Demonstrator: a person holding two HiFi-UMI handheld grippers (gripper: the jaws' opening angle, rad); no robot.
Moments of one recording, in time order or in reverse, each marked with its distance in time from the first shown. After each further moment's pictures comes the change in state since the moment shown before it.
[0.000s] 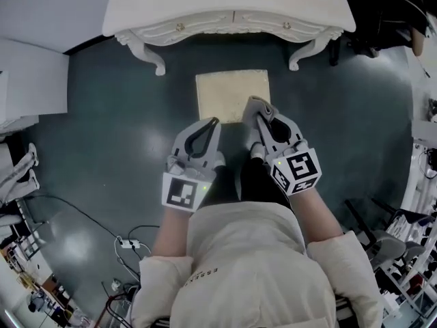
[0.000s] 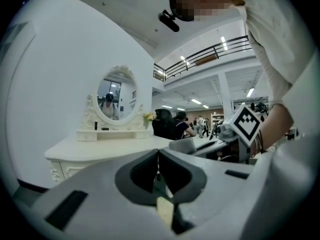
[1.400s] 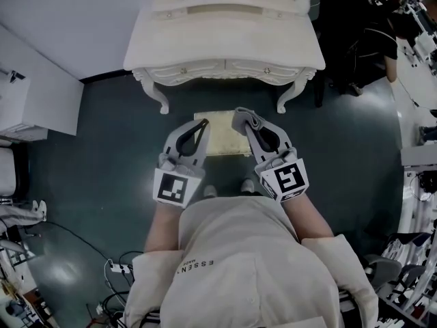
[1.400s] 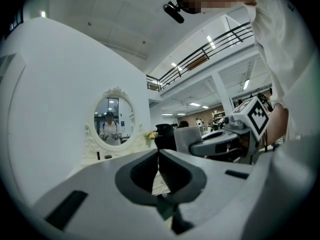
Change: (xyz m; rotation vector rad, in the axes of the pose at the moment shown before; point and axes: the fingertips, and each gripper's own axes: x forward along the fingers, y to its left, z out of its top) left arm -0.004 -0.013 0.135 0.179 -0.118 0.050; right arm -0.068 0.021 0.149 -0.252 -0.292 0.060
